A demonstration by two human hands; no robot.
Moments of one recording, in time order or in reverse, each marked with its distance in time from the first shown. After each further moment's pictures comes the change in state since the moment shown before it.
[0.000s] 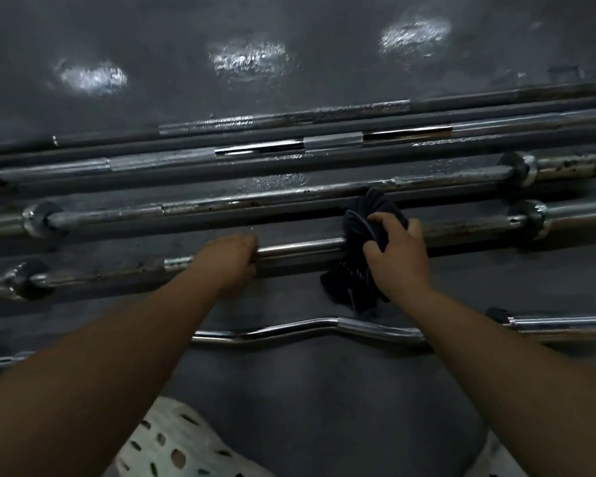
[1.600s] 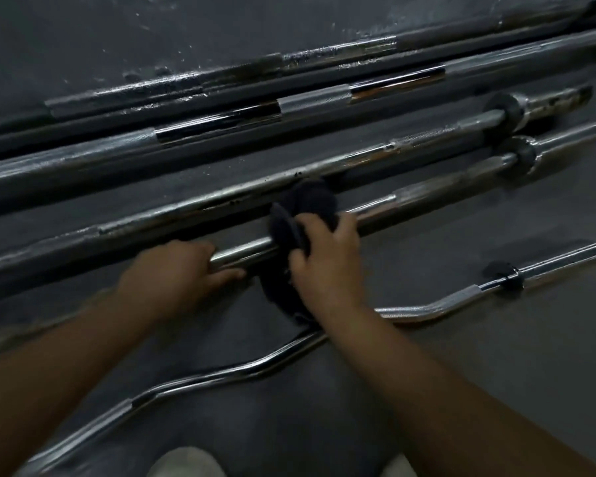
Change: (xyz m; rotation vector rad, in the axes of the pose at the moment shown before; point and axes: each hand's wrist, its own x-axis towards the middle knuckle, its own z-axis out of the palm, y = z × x) left_hand 0.040 -0.083 0.017 -0.054 0.042 0.237; right_hand -0.024 -0.090 0.104 -0.126 0.150 0.067
